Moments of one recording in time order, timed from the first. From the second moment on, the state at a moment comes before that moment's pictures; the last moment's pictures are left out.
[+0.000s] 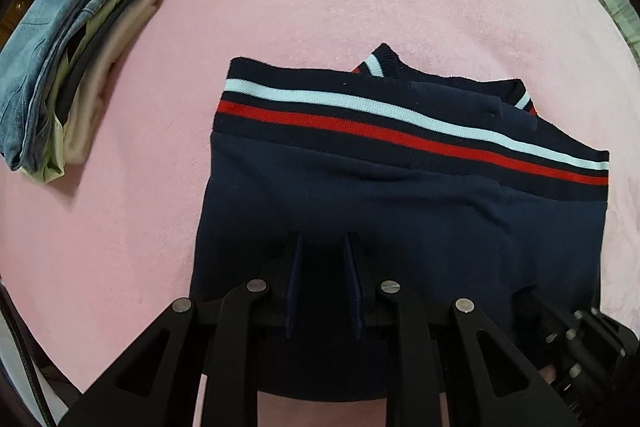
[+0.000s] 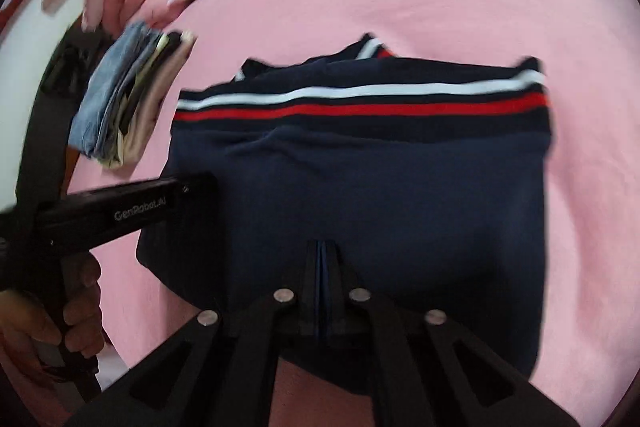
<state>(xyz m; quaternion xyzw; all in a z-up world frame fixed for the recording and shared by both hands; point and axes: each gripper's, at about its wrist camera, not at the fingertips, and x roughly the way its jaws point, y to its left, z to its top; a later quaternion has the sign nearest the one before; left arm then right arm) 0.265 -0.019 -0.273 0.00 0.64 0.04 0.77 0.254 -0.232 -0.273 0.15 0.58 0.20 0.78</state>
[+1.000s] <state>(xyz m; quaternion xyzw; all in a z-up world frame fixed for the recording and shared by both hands) 0.163 0.094 -0.274 -0.15 0.66 0.08 0.73 0.279 -0.182 -0.238 0.12 0.56 0.12 0.81</state>
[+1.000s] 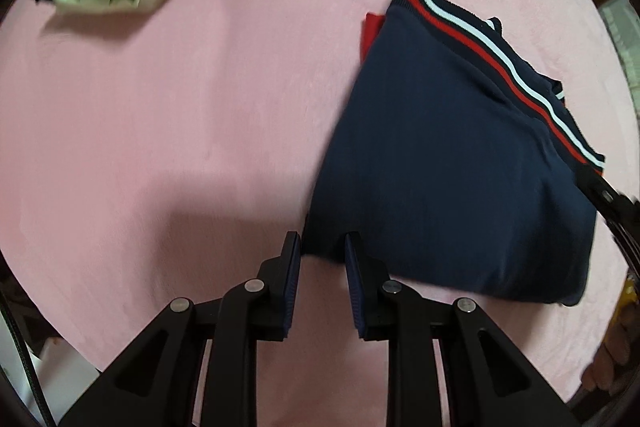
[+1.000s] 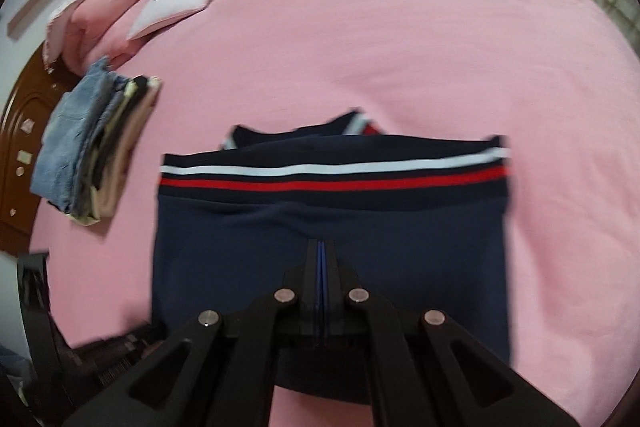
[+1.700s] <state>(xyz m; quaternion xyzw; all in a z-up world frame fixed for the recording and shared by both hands) 0.177 0.151 -0.326 -0.45 0.62 -0.05 0.64 0.286 -0.161 -0.294 0.18 0.63 0.11 0.75</state>
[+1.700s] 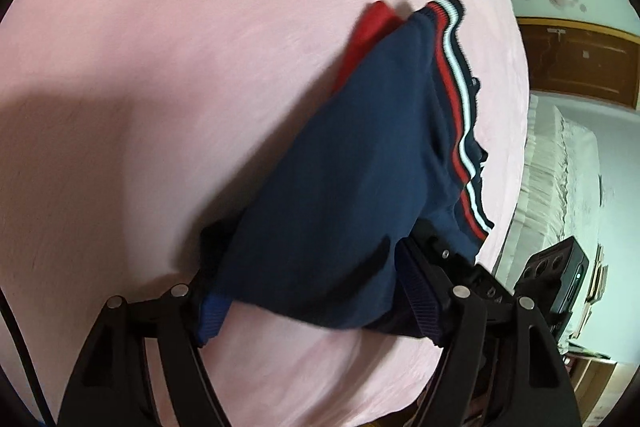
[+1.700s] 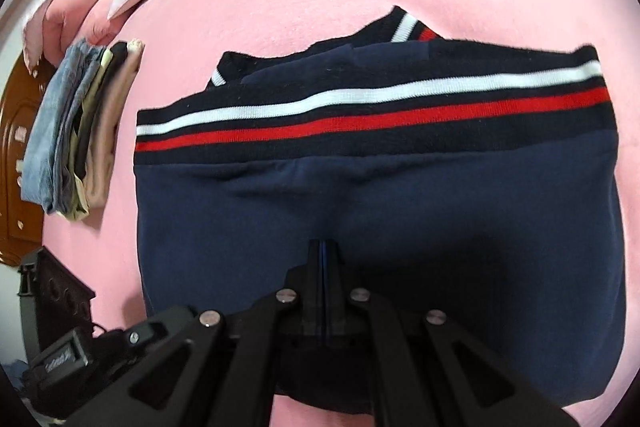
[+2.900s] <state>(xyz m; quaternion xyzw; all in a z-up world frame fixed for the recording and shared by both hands) 0.191 -0.113 -0.214 -0.04 0.51 -0.19 0.84 0.275 -0.360 -0.252 0.27 0.58 0.15 0.75</state>
